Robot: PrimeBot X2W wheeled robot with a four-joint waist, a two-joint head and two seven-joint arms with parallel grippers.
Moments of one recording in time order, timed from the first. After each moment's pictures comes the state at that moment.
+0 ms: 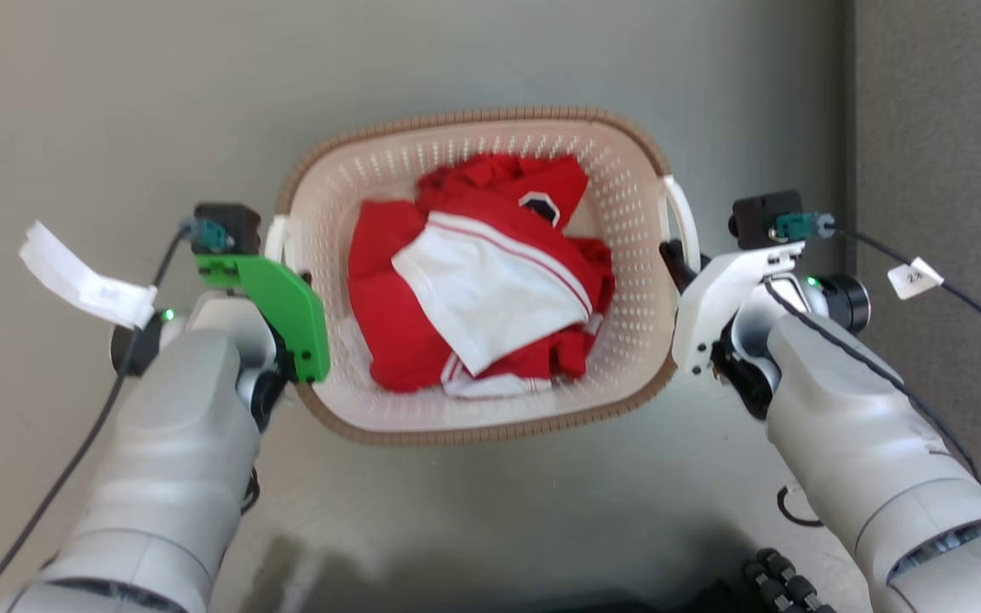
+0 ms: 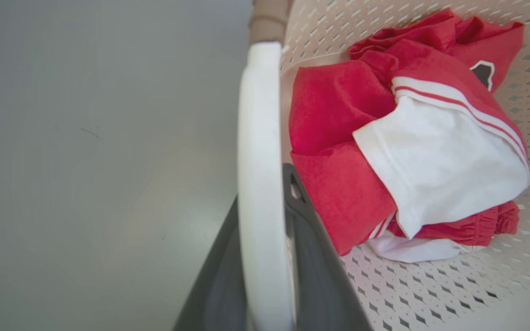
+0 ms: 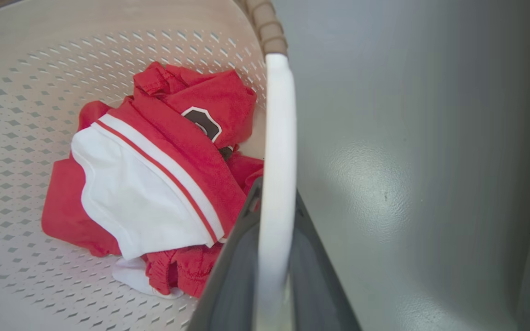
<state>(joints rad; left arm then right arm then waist) -0.88 -0.02 -0.42 1.22 -0.48 -0.13 0.07 -0.80 -0.01 0.42 1.20 0.37 0.14 -0.12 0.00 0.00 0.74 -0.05</state>
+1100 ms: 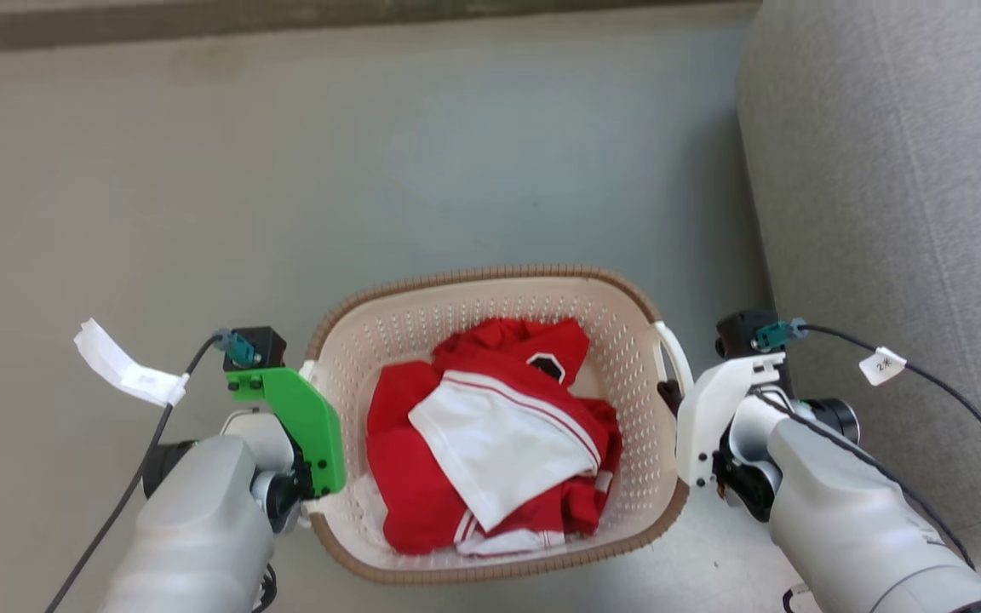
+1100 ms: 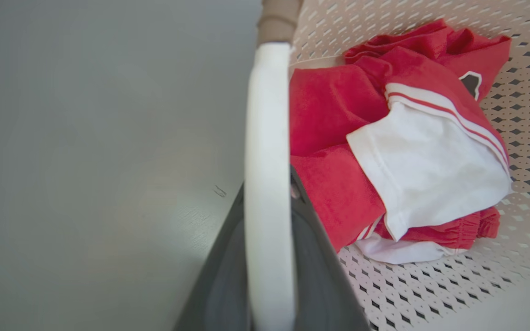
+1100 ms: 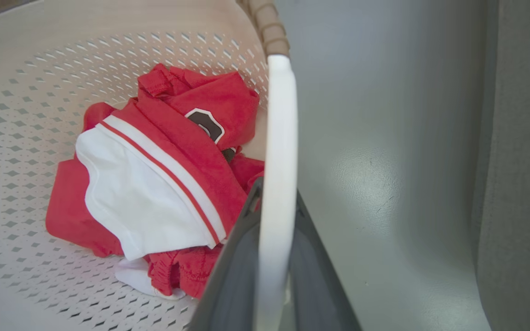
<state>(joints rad) -0.69 -0.01 -0.54 1.17 -0.67 -0.13 0.25 -0.62 -0.03 0.56 1.17 0.54 0.13 0.03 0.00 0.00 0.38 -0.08</state>
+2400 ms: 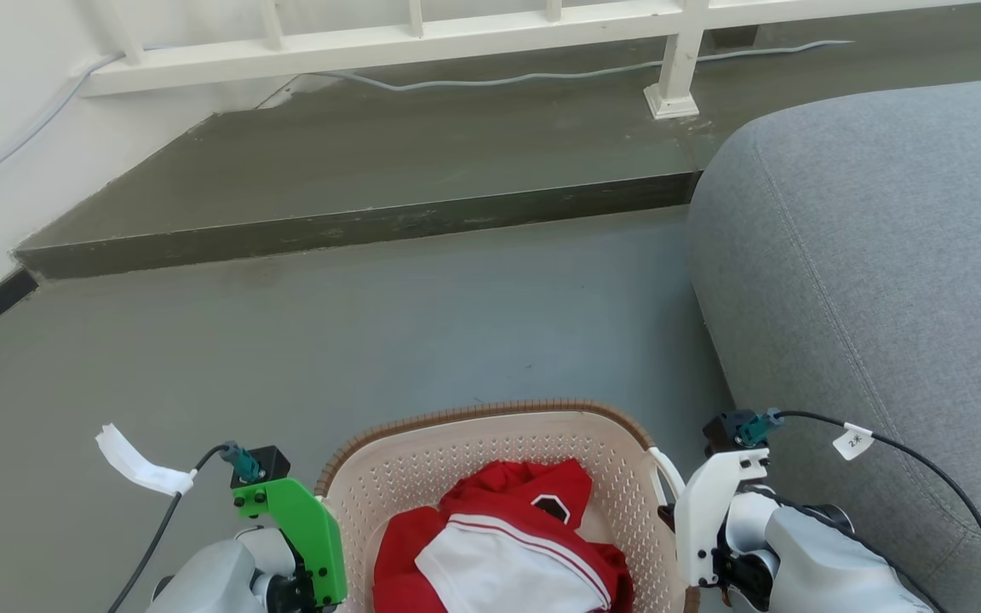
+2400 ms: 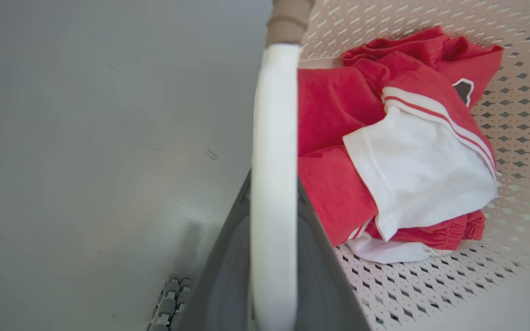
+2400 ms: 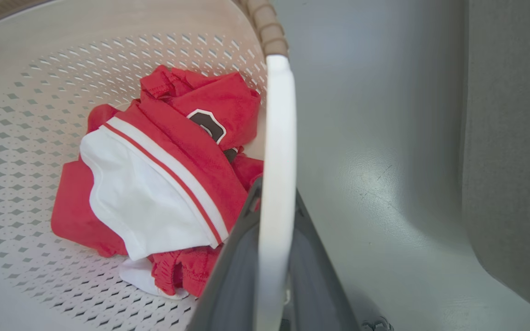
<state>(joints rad) -0.53 -0.01 -0.57 1.22 -0.79 -0.13 0.37 -0.48 -0.02 0.65 1.20 0.64 0.13 0.16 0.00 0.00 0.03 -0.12</state>
